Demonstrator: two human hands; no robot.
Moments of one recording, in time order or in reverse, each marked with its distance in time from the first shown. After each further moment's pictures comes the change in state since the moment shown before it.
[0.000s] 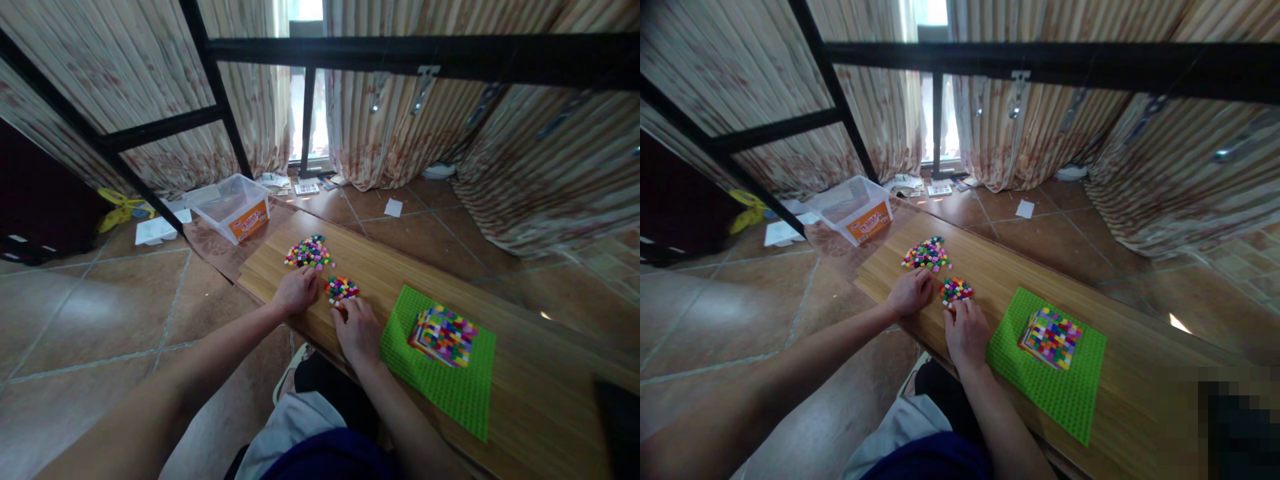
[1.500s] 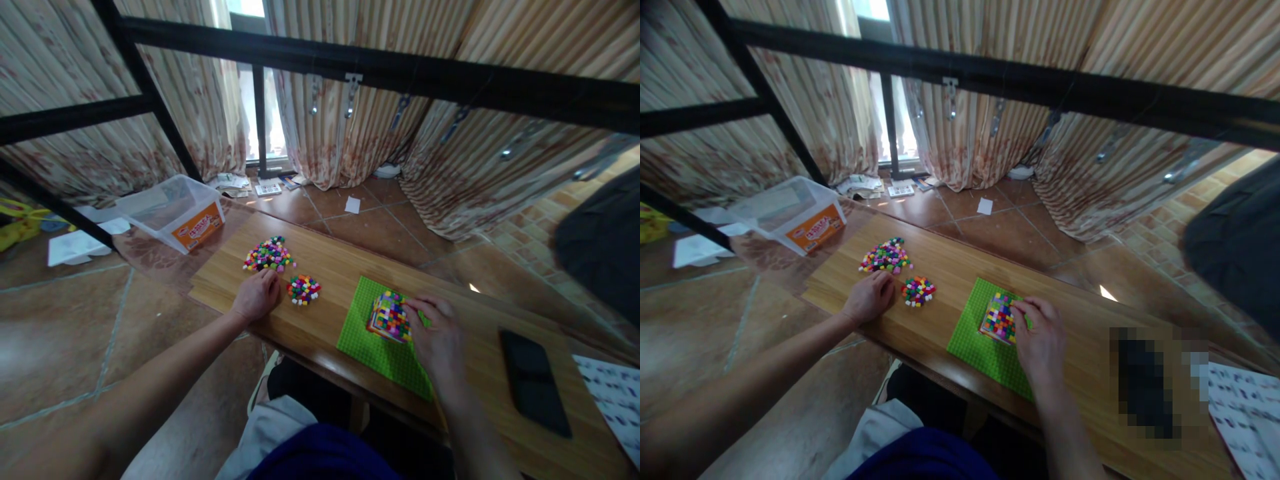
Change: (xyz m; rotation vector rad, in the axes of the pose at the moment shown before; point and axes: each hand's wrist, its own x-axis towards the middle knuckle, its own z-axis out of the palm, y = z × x) left_hand 0.003 -0.008 0.004 -0.016 0.038 0.019; right_hand -0.024 0.125 -0.141 -0.014 0.390 0.159
